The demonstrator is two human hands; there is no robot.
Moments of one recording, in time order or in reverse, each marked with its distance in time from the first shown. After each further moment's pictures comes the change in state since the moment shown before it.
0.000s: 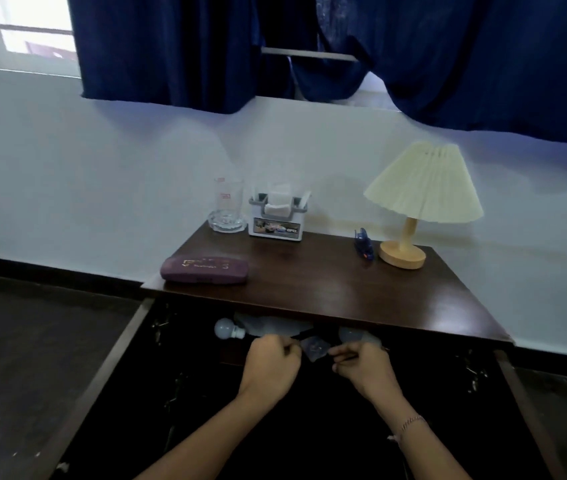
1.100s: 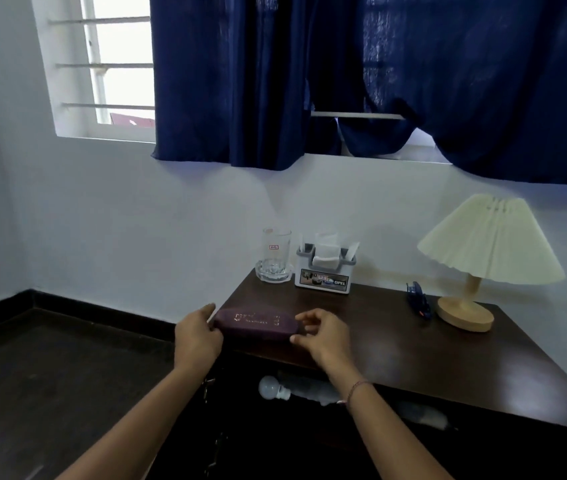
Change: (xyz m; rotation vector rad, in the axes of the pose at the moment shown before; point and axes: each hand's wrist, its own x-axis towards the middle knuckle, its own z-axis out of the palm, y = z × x) left_hand 0.082 -0.057 -0.161 0.020 0.478 -0.196; right_hand 0.057 -0.164 0.064 0.132 0.071 -0.335
